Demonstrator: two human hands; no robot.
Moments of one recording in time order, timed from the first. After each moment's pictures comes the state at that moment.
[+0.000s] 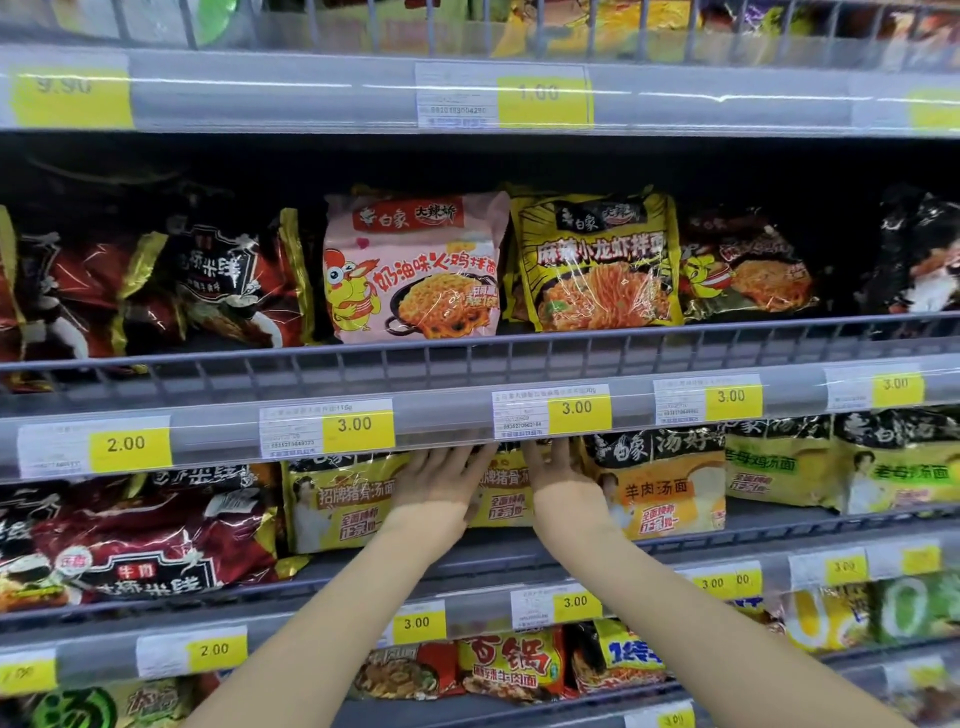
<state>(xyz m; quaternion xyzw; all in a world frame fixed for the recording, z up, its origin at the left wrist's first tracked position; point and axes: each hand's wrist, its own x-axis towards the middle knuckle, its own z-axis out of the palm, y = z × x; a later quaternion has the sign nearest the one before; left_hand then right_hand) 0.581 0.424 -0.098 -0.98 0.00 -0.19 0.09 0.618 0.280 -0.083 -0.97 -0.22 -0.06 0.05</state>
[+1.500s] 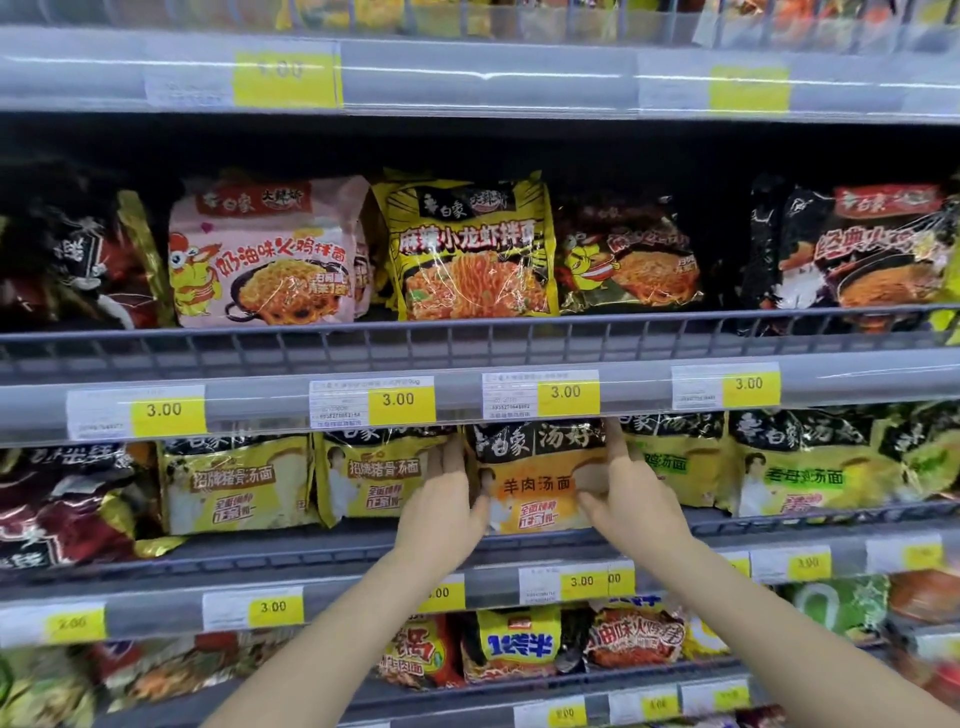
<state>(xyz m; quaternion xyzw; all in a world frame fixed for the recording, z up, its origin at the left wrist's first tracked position) 0.620 0.275 -0.112 -0.95 -0.13 -0.18 -0.23 0.694 0.089 -0.101 -0.96 -0.17 -0.07 0.19</state>
